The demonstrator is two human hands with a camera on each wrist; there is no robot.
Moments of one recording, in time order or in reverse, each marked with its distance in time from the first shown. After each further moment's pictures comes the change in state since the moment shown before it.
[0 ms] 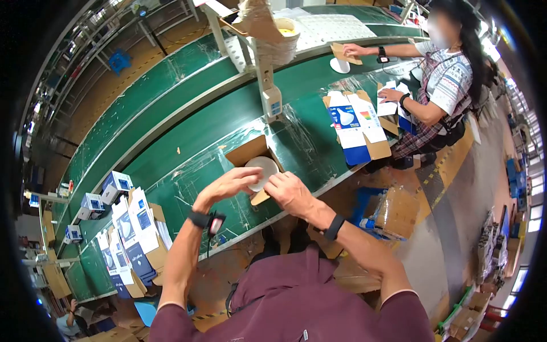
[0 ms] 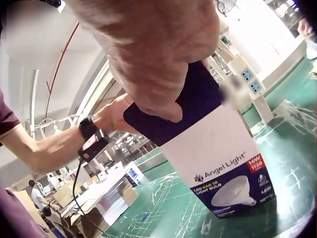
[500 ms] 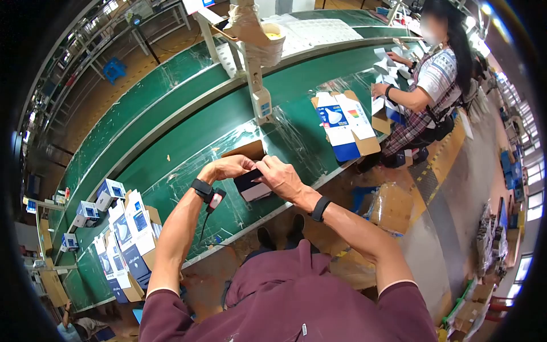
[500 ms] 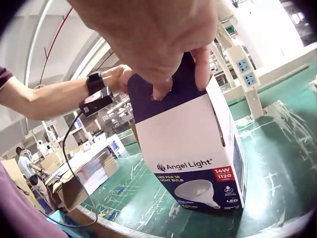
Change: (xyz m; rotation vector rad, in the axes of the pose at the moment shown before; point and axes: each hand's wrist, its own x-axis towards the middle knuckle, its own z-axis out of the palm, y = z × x) left_hand 0.065 -0.005 -0.026 0.264 -0.358 -0.177; right_hand 0.012 0.010 0.003 -0.018 0.087 0.127
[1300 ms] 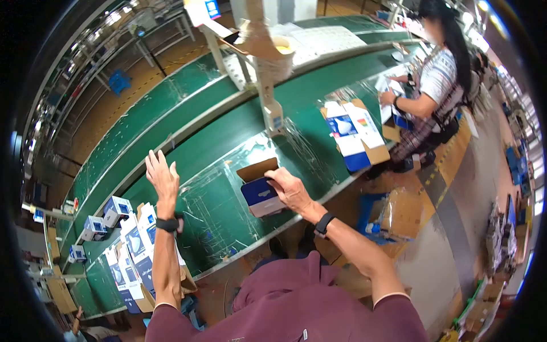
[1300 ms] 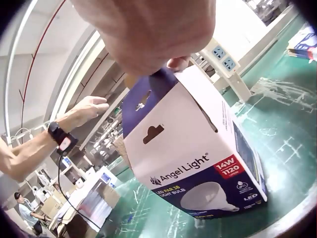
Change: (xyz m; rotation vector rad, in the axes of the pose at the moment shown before) left_hand -0.184 -0.019 -0.043 1.003 1.653 0.201; right_hand 0.006 -0.008 0.027 0.458 0.269 0.184
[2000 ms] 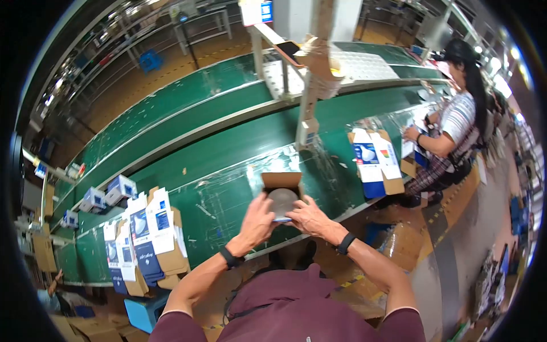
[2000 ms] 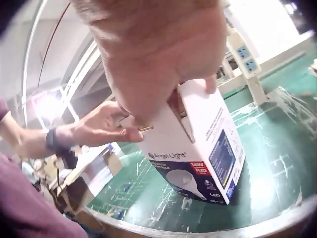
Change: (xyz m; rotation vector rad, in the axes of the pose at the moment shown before) left_hand -0.148 0.132 0.056 -0.326 -0.373 0.231; right_hand -0.023 0.011 0.003 -0.436 -0.676 -0.277
